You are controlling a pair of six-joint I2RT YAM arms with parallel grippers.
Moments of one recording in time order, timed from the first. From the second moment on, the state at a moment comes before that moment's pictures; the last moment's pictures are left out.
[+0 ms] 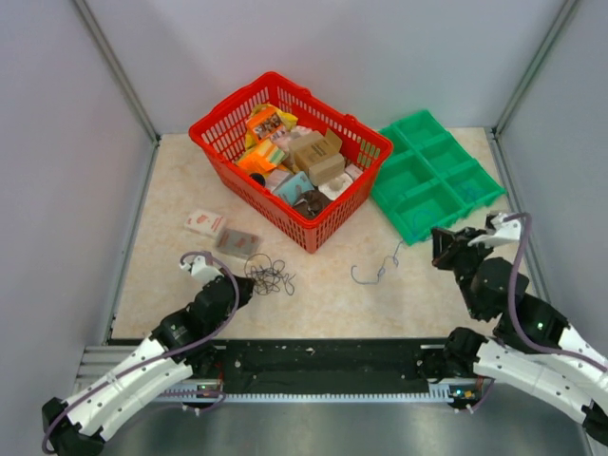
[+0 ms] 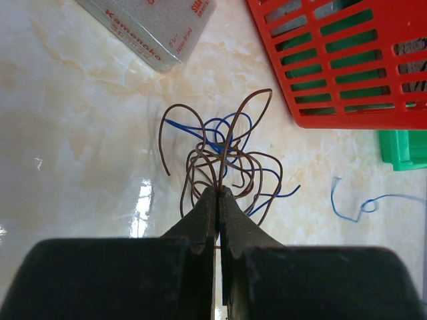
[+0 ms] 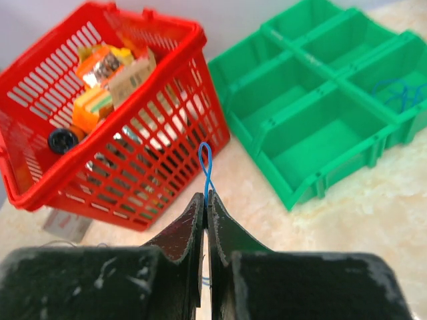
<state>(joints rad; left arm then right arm) -0.78 0.31 0.19 -0.42 -0.48 -1.10 0.96 0.39 0.75 -0.45 0.85 0.46</state>
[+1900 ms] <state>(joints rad) -0.78 0.32 0.17 -0.35 -0.43 -1.08 0.84 1.26 0.57 -0.45 0.34 0.76</state>
